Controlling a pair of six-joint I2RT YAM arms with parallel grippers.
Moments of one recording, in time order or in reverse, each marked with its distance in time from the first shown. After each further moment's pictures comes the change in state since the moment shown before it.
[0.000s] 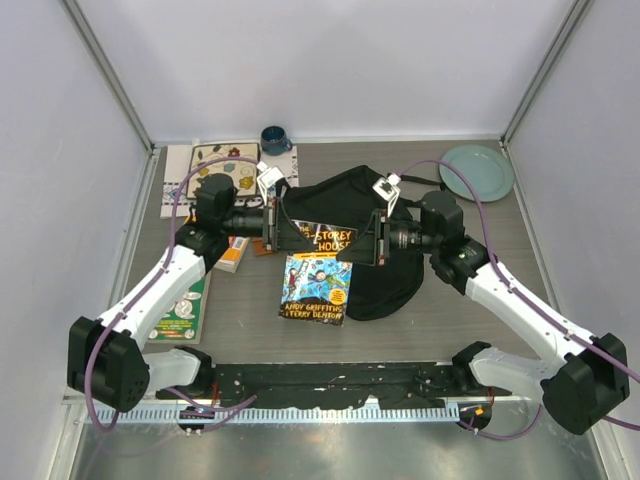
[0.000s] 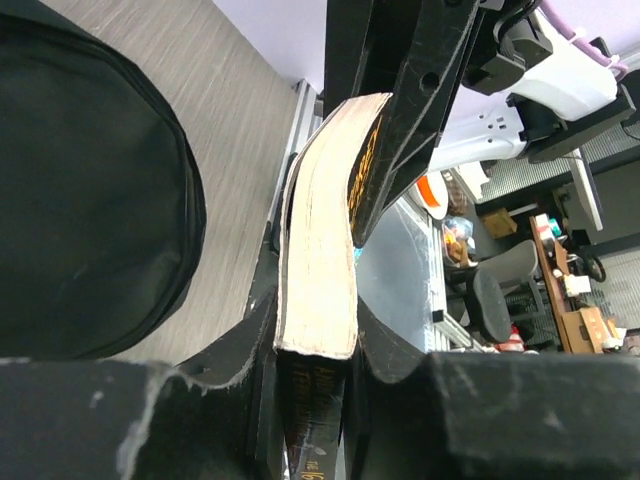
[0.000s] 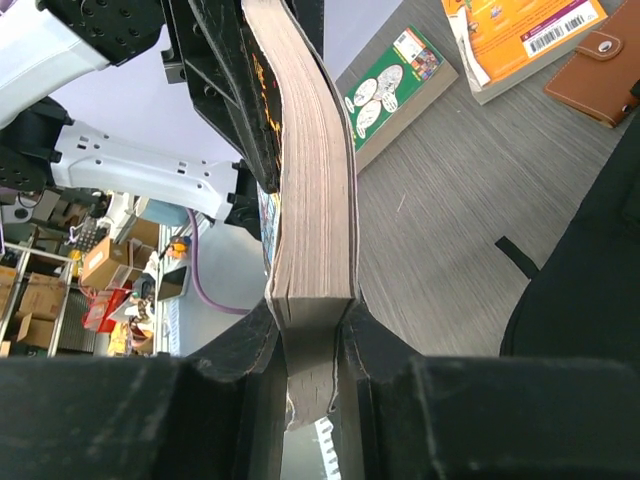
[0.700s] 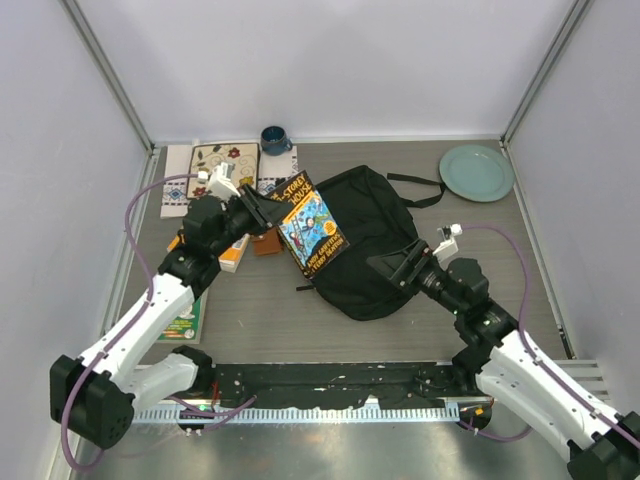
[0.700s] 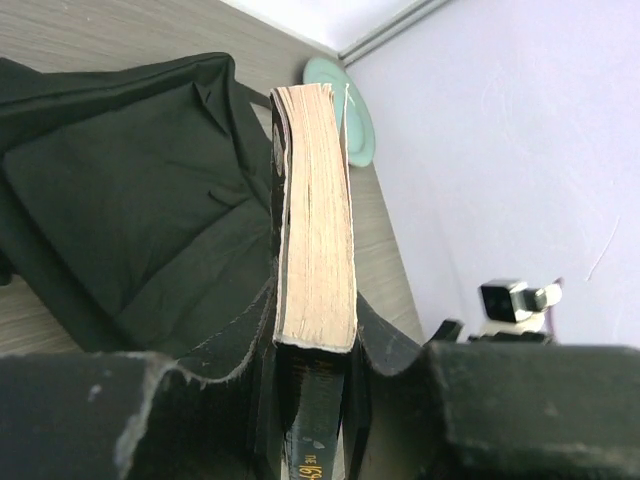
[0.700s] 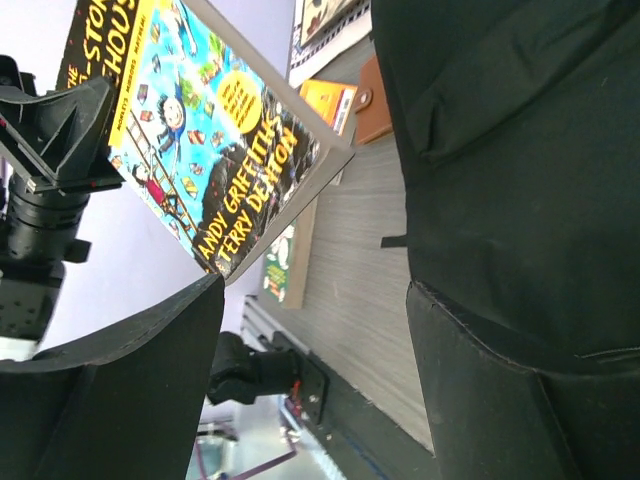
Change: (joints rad) left arm -0.027 -0.214 -0.116 0.034 -0.899 -0.227; right arm 0.005 -0.511 -0.432 -0.069 0.661 0.430
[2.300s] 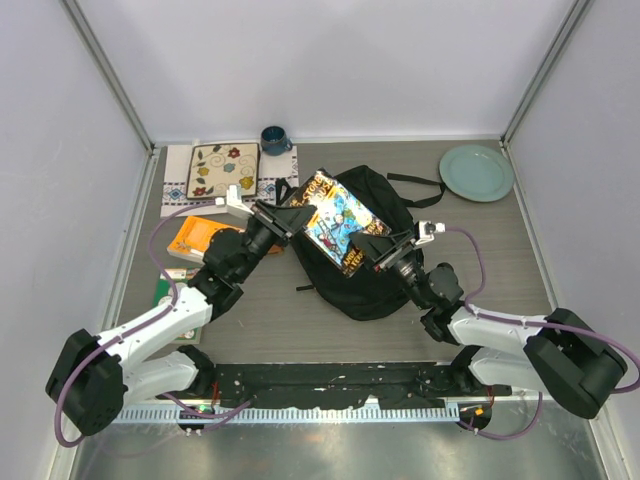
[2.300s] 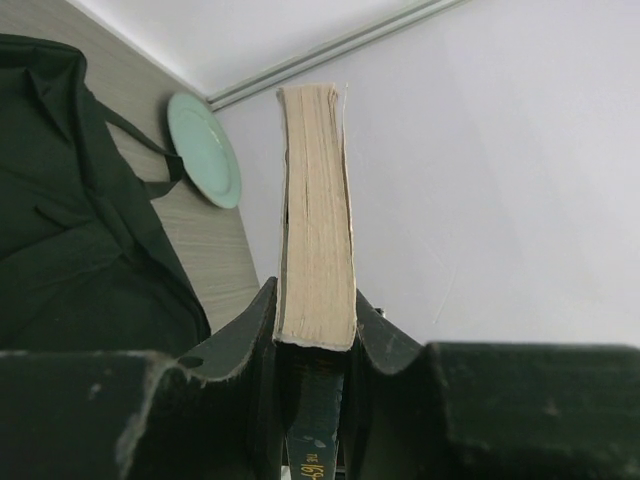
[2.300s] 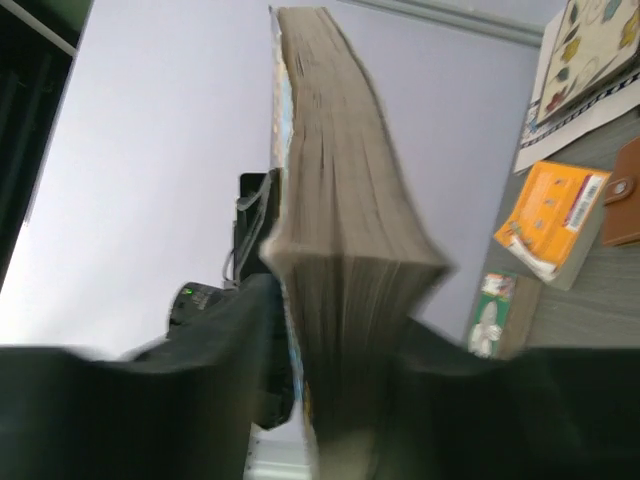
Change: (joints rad) left arm -0.256 0.055 -0.237 0.559 -0.306 -0.329; right arm 0.205 0.575 -0.171 1.245 0.220 0.378
